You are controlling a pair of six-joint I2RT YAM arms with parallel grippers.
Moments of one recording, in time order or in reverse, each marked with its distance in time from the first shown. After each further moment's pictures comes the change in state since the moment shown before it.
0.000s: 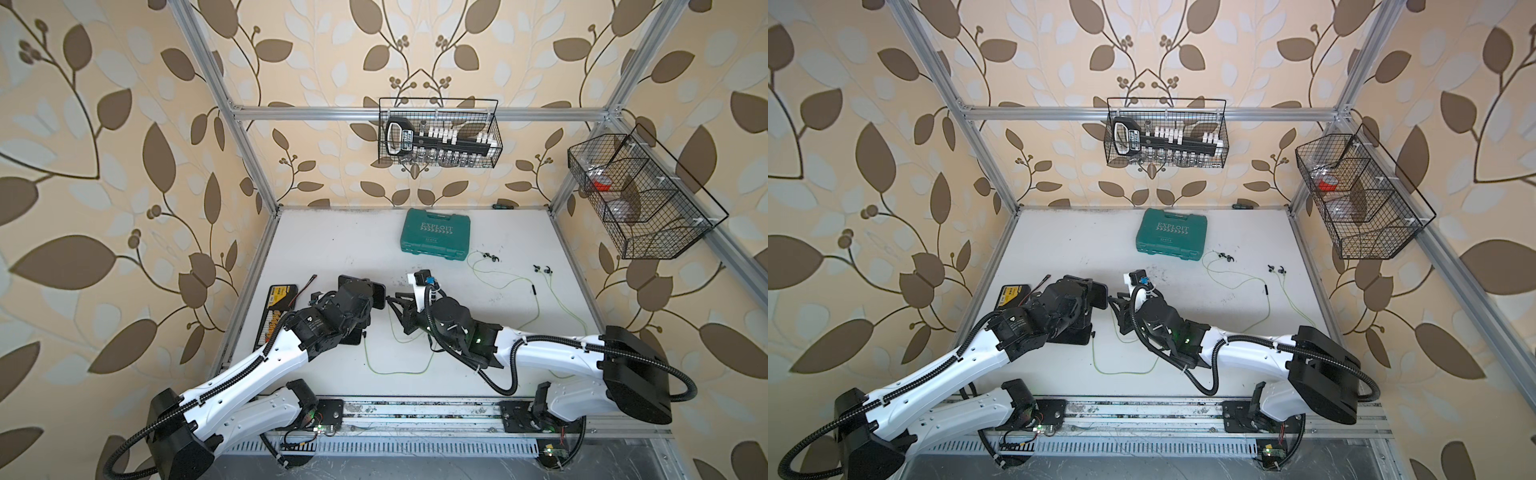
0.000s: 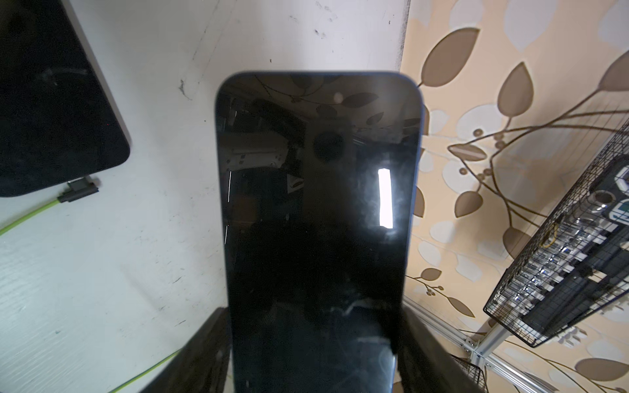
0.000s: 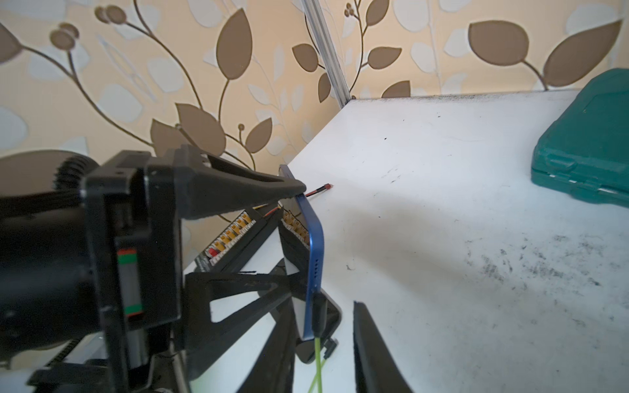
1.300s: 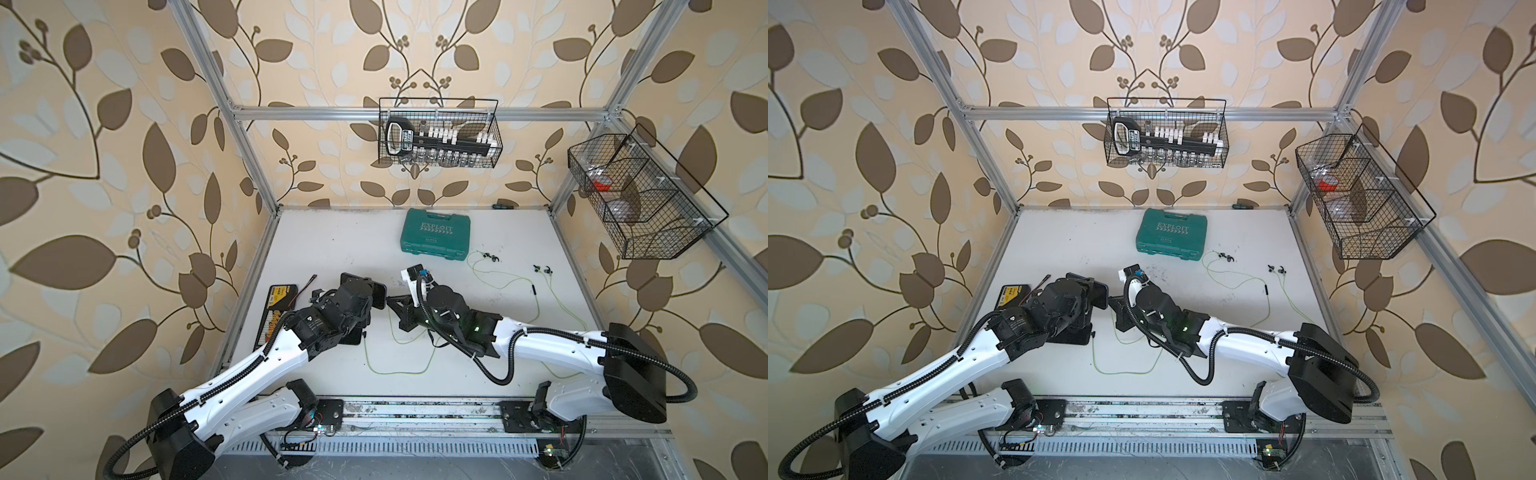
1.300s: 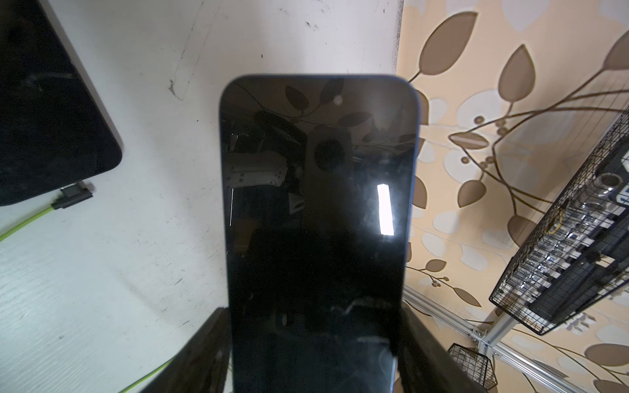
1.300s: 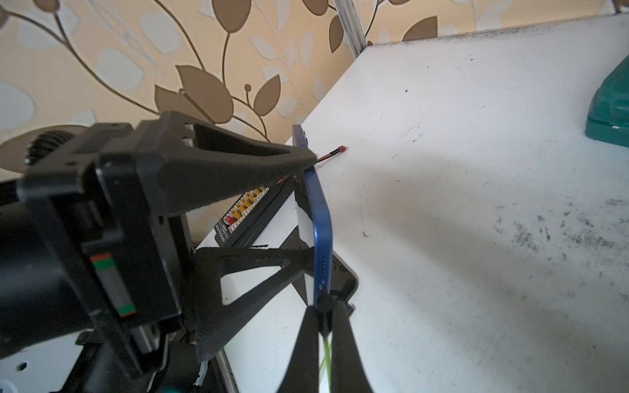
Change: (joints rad) left arm 0.002 0.002 0.000 0.016 0.032 0.052; right arm -0.052 0.040 0.103 -0.185 -0.175 0.054
